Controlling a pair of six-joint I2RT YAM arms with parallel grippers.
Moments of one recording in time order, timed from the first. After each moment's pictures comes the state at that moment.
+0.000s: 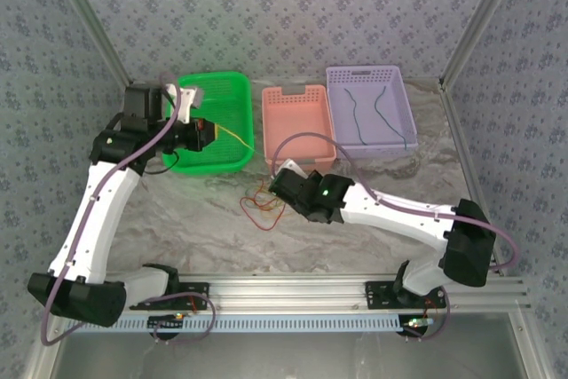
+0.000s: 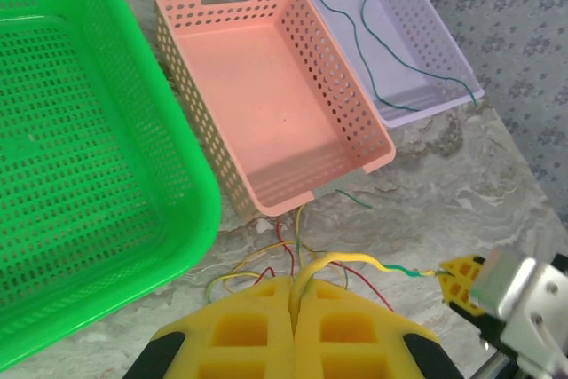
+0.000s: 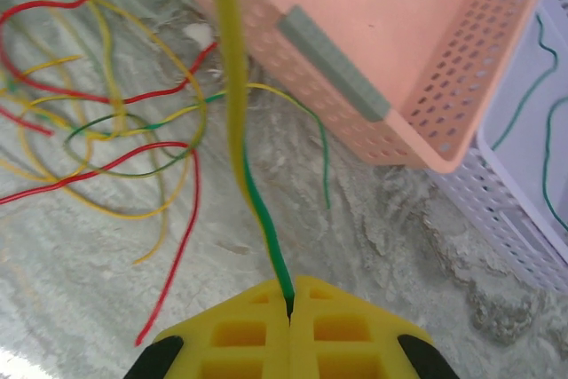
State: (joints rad) left arm -0.23 1.19 1.41 -0.90 0.44 -0.17; right arm 1.10 1.47 1.17 -0.85 0.59 0.12
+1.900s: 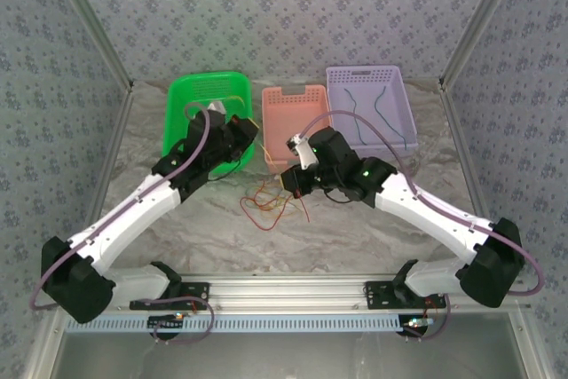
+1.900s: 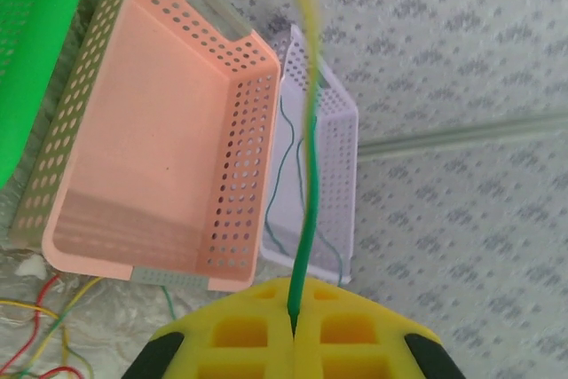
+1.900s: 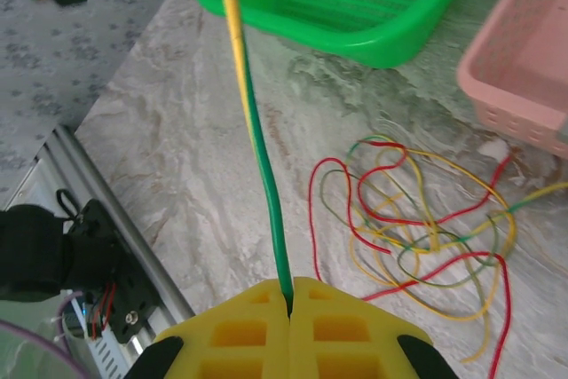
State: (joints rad) left arm -0.62 1.23 1.10 -0.25 -0.01 -1.18; right arm 0.83 1.30 1.12 -0.50 -0.29 0.37
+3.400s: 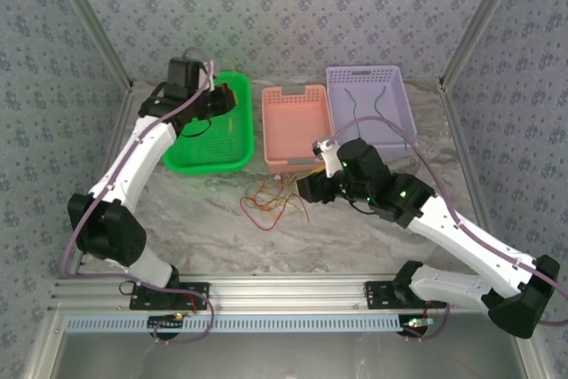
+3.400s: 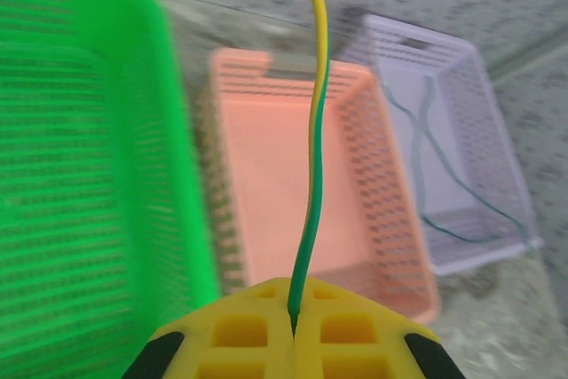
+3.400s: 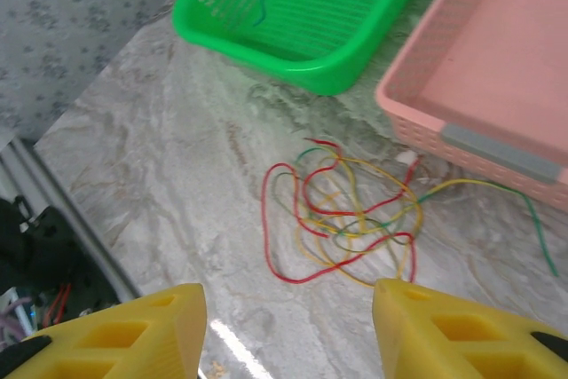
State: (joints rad) left arm -0.33 1.58 1.57 -0.60 0.28 -0.48; right arm 0.82 1.03 1.03 -0.60 -0.11 0.34
